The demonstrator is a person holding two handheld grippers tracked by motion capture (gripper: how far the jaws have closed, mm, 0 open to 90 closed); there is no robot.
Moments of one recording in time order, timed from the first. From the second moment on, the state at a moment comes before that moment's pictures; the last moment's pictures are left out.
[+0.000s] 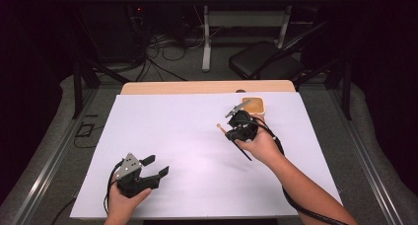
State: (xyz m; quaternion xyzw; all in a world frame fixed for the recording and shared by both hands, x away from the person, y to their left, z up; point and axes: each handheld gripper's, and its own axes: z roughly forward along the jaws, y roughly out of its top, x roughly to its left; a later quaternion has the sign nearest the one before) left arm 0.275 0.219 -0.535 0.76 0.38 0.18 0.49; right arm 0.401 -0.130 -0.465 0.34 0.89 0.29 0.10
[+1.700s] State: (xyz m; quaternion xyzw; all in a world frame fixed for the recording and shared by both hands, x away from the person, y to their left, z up) left arm 0.275 0.218 -0.534 0.76 0.37 0.20 0.49; right arm 0.363 -0.152 -0.477 0.35 0.82 0.44 0.11
